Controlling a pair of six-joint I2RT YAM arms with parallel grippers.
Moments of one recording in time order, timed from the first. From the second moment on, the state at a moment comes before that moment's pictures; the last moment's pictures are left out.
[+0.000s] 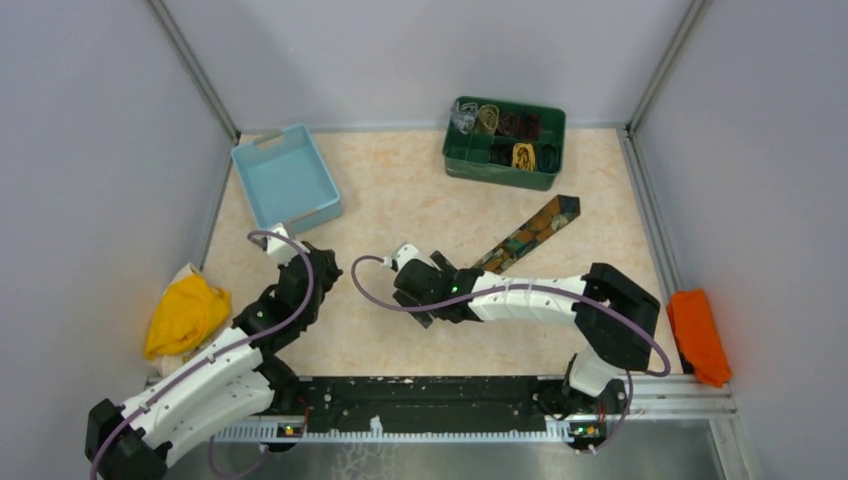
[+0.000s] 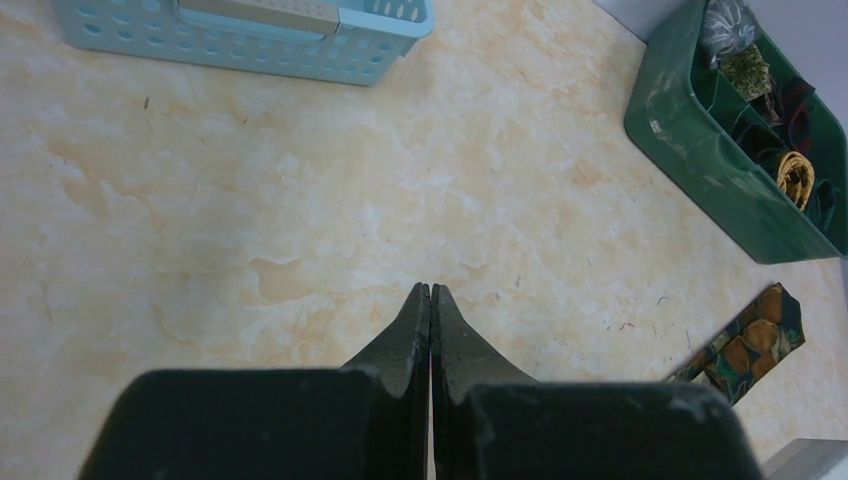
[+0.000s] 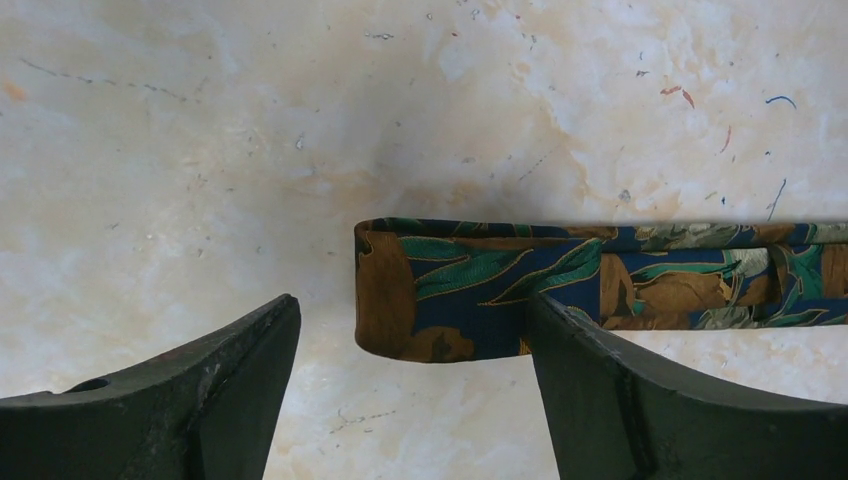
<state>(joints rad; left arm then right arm) -0.71 0.73 0.47 -0.18 -0.73 -0.86 1.15 1.59 0.99 -0.42 0.43 0.17</state>
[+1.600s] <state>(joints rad) -0.63 0.79 0.54 -0.09 -0.63 -0.66 0.94 1.70 1.07 -0.22 -0.16 0.51</state>
